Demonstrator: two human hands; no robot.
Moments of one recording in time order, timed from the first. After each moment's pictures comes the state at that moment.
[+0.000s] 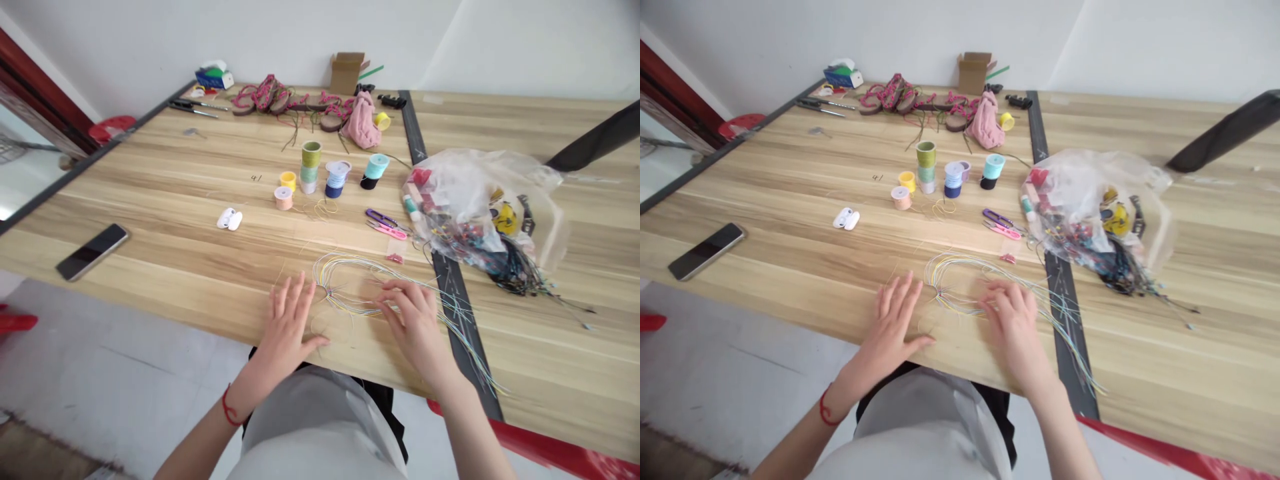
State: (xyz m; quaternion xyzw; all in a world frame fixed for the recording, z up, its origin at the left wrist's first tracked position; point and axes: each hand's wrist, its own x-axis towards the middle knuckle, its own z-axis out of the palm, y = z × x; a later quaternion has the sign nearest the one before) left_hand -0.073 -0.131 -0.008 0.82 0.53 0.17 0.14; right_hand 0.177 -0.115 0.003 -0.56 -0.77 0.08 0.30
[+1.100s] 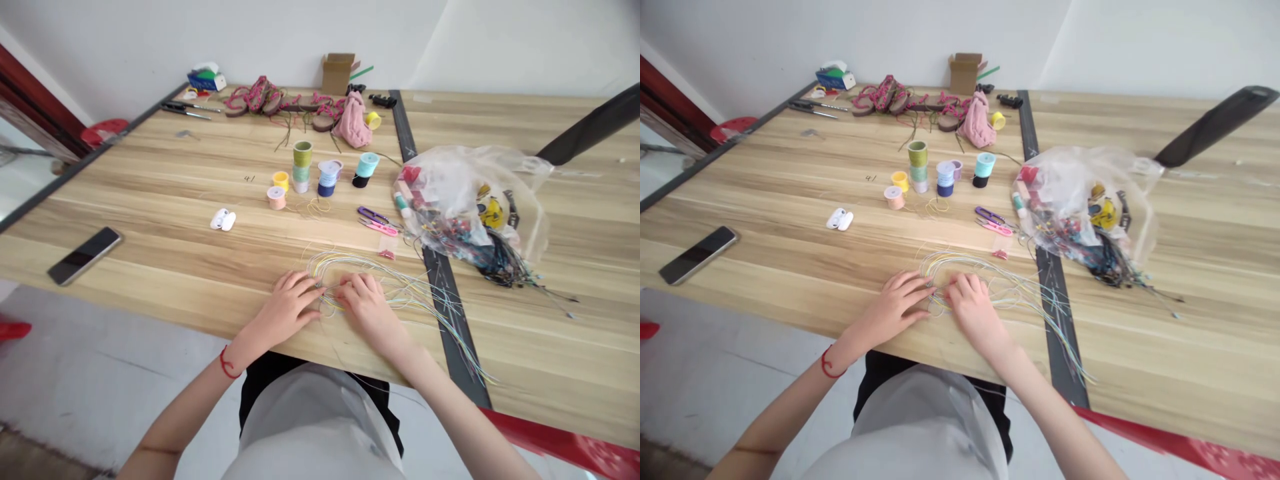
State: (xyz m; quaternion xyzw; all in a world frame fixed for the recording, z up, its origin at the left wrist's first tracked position) left_hand -0.077 -0.083 -0.007 0.89 0.39 0.17 0.14; right_hand 0.144 -0.092 -0.011 -0.48 -0.86 0.03 0.15
